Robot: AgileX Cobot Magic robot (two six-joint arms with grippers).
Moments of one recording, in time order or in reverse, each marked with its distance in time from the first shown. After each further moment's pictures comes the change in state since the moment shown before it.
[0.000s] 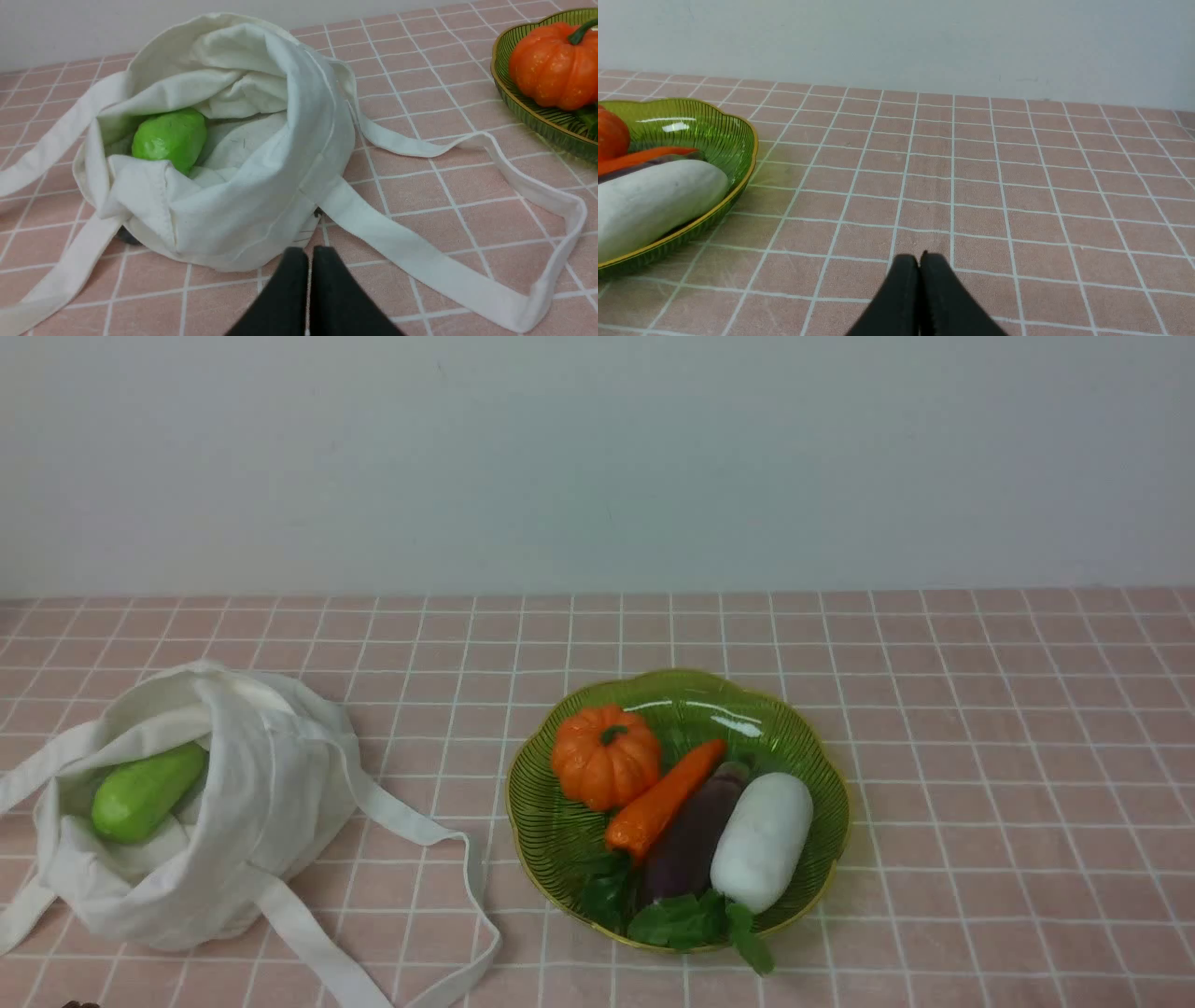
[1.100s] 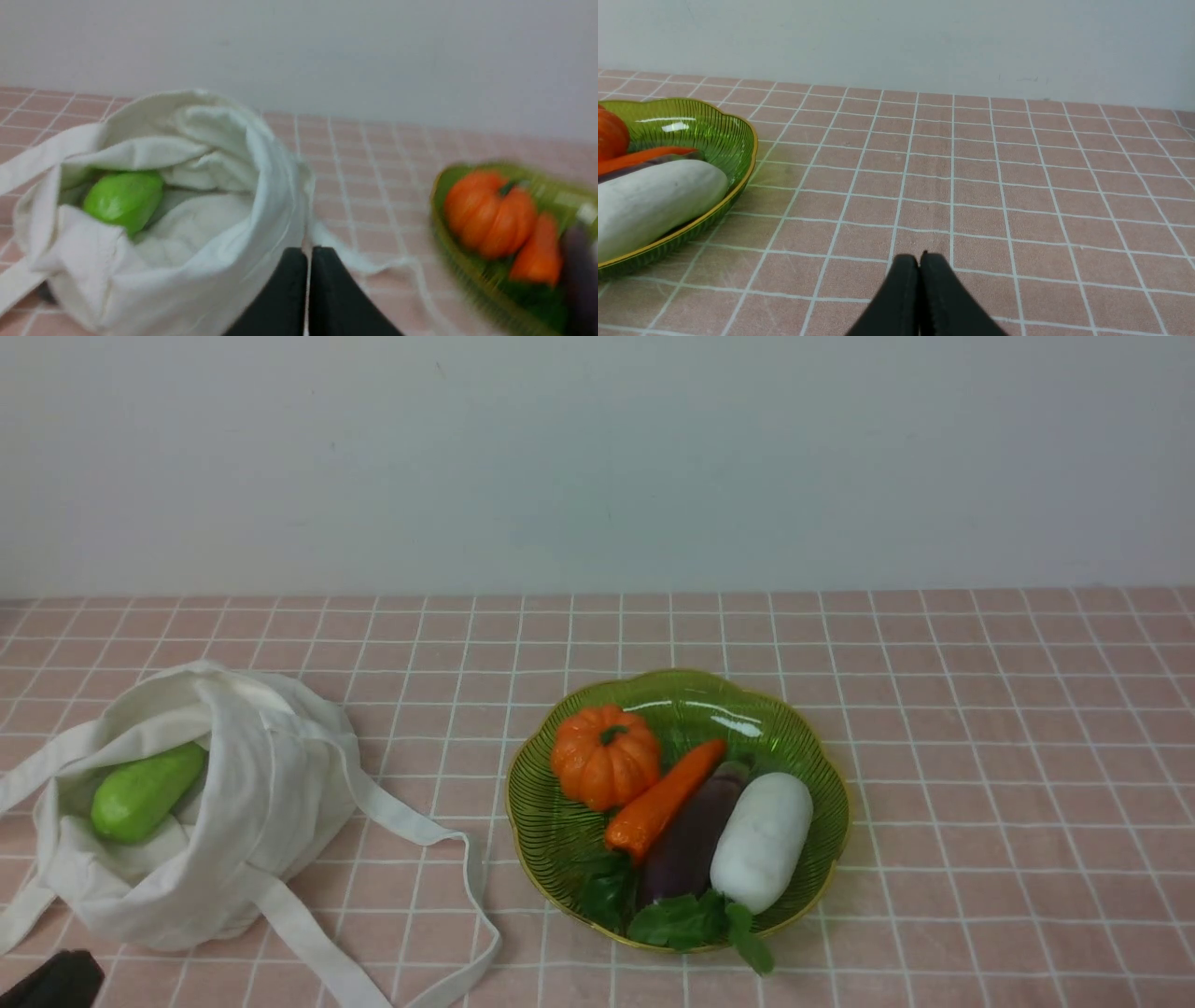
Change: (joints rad) right arm 0.000 0.000 0.000 0.000 0.000 0.000; left arm 0.000 0.000 0.003 -0.242 -0.241 -0.129
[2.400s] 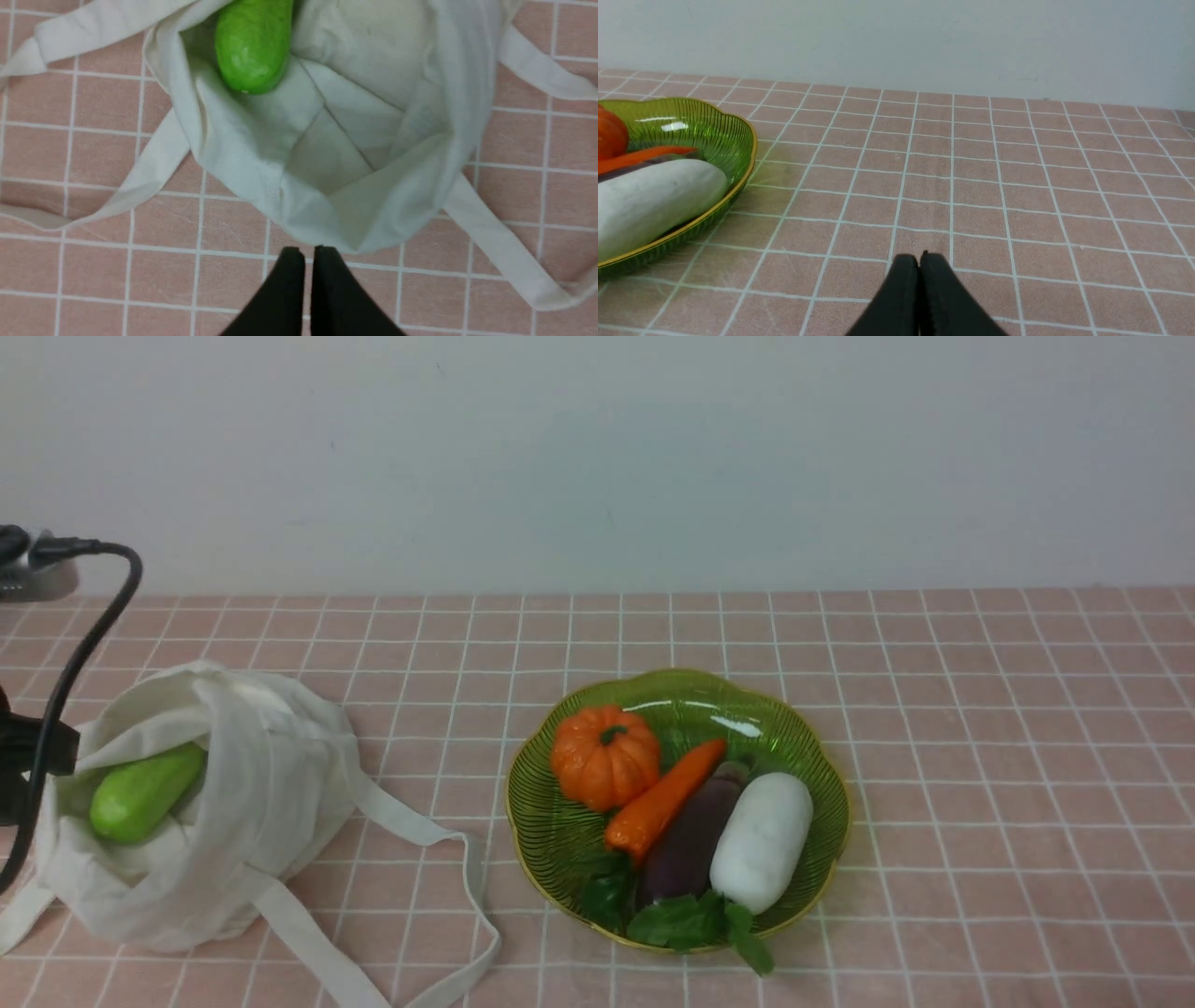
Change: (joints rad) right arm 0.000 0.000 0.000 0.000 0.000 -0.004; left arm 0.334 1.265 -1.023 0.132 0.868 0.264
